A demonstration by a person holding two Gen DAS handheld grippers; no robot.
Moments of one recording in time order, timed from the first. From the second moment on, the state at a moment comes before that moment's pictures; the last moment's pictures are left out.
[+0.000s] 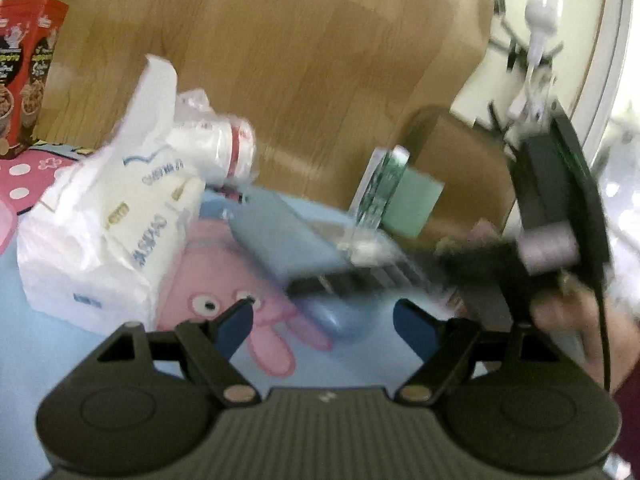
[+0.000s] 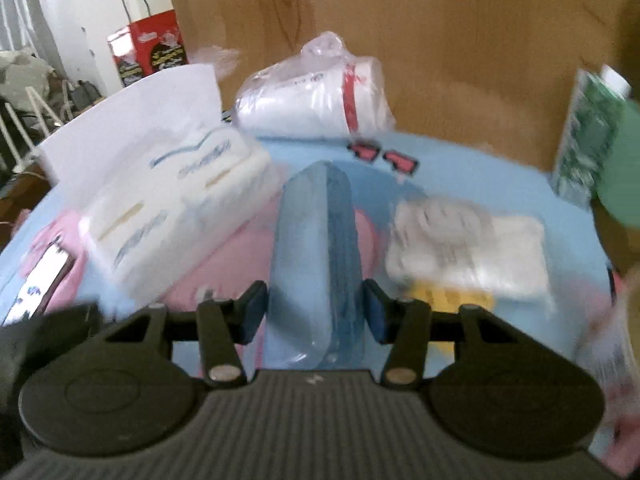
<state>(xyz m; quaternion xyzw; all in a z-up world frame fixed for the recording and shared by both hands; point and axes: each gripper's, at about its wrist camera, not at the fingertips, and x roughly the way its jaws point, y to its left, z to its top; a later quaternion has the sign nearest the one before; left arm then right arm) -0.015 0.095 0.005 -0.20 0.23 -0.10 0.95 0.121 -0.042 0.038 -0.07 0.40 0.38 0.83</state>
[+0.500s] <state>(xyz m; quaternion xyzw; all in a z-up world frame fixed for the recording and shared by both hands) -0.024 0.058 0.003 -0.14 0.25 -0.20 0.94 0.020 -0.204 0.018 0.14 0.40 0.32 0.85</state>
